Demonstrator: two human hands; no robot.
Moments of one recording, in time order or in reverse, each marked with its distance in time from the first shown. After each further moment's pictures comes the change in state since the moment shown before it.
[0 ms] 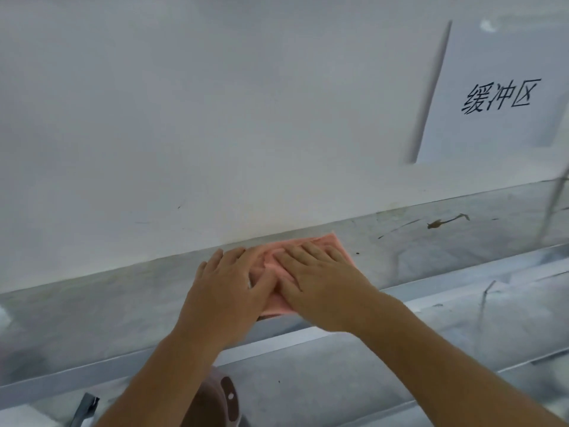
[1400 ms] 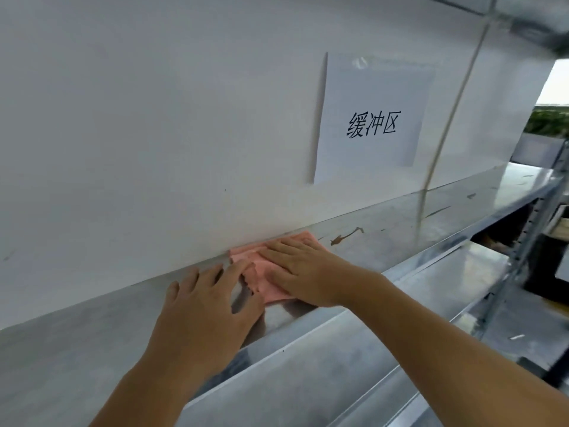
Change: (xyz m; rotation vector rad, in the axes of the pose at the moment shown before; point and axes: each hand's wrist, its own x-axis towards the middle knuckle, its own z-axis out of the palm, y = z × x) left_hand 0.055 0.075 0.056 0.131 -0.111 0.293; right_hand -0.022 0.129 -0.038 -0.026 -0.045 0.165
